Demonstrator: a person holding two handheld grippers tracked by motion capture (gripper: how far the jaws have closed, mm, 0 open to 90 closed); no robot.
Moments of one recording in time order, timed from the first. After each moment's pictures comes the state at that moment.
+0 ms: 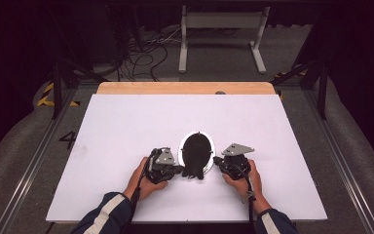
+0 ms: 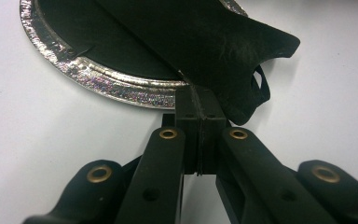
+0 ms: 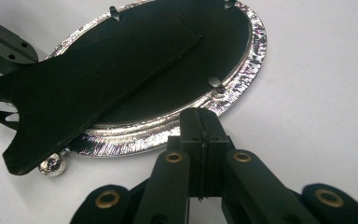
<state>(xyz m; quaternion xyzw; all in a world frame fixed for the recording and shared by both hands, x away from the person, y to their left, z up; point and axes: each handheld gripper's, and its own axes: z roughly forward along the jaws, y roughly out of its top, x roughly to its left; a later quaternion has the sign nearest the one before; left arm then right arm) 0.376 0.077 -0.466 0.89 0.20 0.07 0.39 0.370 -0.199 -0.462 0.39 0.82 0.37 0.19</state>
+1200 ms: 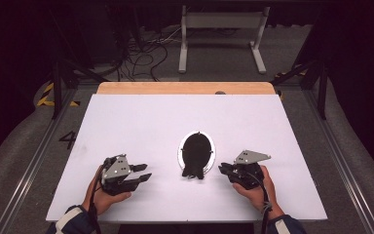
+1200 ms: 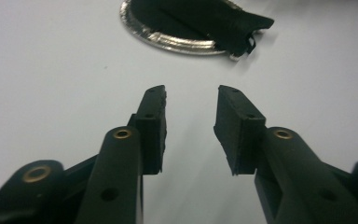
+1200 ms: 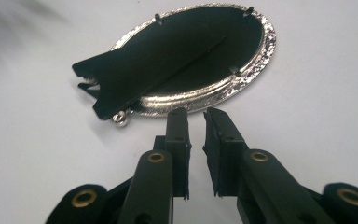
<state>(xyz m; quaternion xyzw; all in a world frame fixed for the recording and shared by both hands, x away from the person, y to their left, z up) 0.327 0.191 -0.440 0.86 0.21 0.14 0.45 0.334 -0.222 -0.438 0.36 0.83 0.40 0.16</state>
